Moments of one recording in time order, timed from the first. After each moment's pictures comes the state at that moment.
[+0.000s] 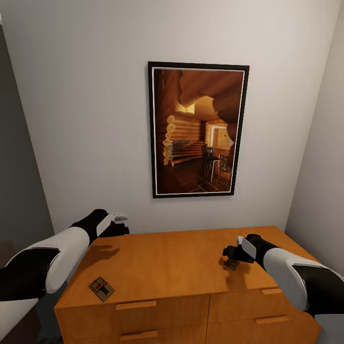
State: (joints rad) left arm -1.18 0.05 -0.07 -0.10 0.15 0.65 -0.01; right arm -1.06 -0.10 -0.05 0.02 -0.14 0.51 -0.01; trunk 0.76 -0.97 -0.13
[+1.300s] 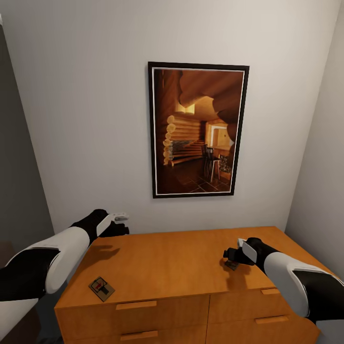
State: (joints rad) left arm -1.18 0.05 -0.07 -0.10 0.15 0.65 -0.01; right arm -1.03 -0.10 -0.05 -0.01 -0.14 0.48 -0.01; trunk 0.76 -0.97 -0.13
